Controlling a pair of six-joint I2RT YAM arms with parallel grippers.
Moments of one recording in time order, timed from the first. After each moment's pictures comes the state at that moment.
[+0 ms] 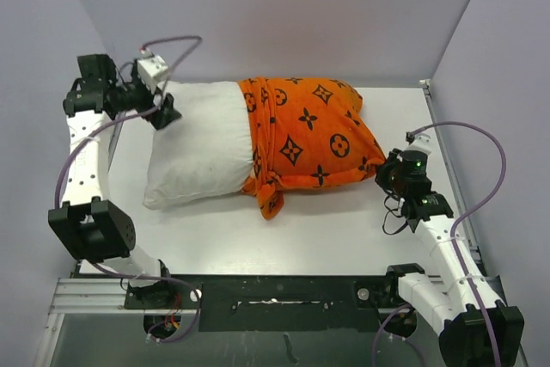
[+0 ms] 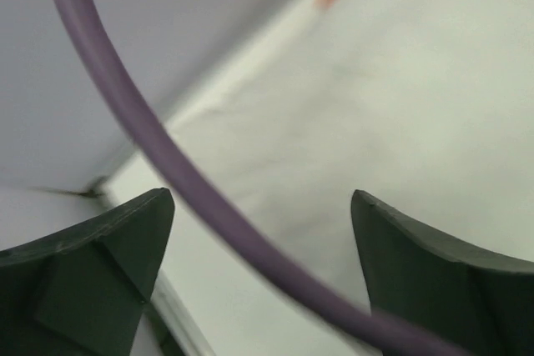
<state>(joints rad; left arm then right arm) 0.19 1.64 1.78 -0.73 0.72 0.70 0.10 0.88 0.66 -0.35 0.14 0.42</state>
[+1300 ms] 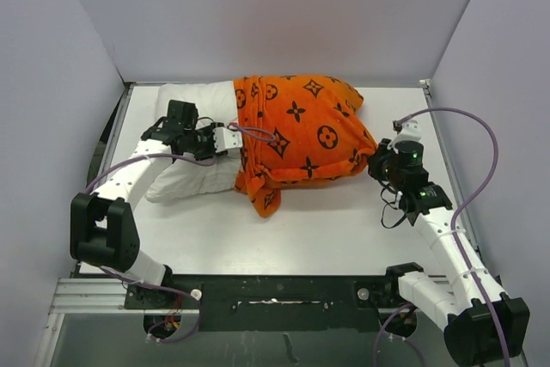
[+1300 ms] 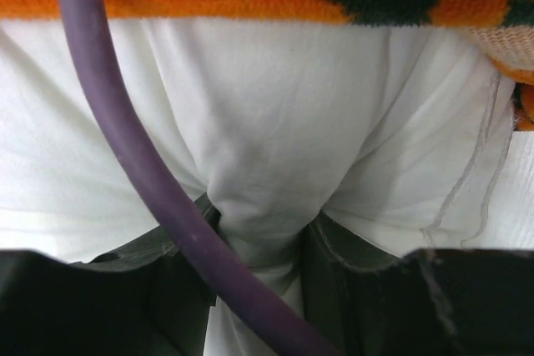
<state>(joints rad) -0.25 1.54 1.18 -0.55 0.44 1.17 0.18 0.93 0.74 -0.34 0.08 0.31</state>
